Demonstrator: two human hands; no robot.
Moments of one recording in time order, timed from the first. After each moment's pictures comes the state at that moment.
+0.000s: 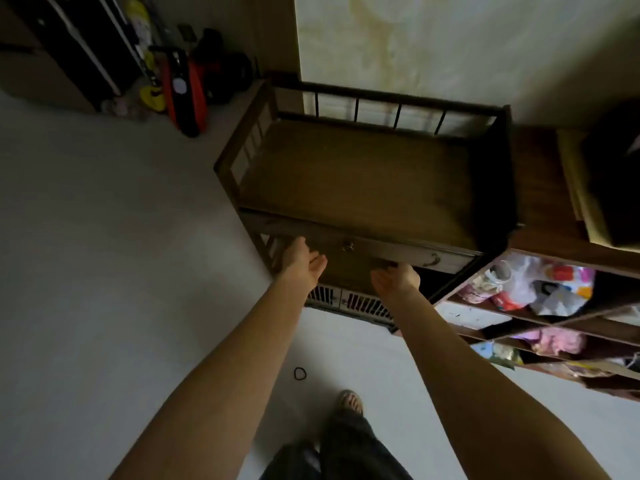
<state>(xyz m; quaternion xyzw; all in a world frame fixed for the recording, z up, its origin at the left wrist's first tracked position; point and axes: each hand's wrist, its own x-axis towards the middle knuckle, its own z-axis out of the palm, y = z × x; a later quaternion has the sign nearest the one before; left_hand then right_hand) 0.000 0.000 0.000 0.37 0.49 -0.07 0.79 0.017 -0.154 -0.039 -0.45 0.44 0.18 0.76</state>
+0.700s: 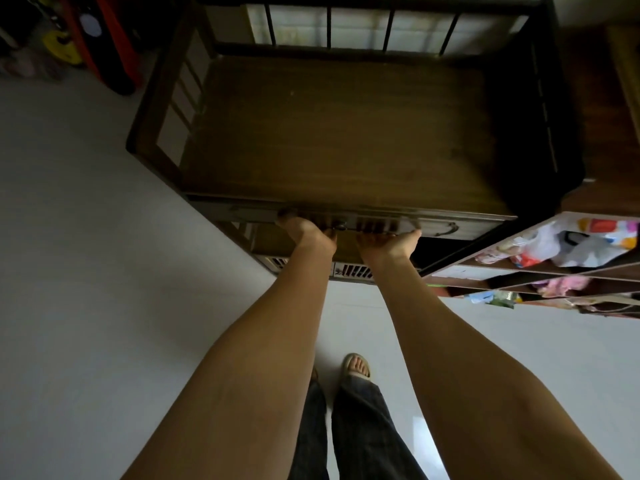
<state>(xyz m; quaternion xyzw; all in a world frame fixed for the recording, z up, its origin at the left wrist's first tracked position) 0.076 -0.022 -0.083 0.21 0.53 -0.01 0.82 0.075 -0.125 -0.118 -0.13 0.48 0.06 0.87</state>
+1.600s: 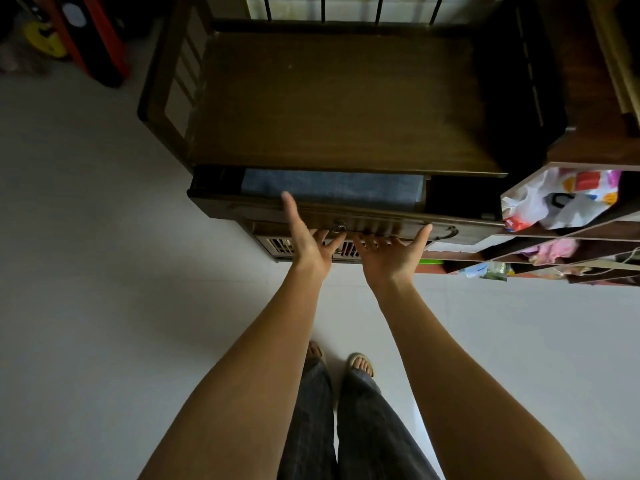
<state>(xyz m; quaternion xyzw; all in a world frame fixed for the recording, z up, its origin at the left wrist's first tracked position) -0.002 -0.013 -0.100 0.32 0.40 -0.07 0.85 -0.024 -0.123 -0.099 -0.18 0.38 0.03 0.91</state>
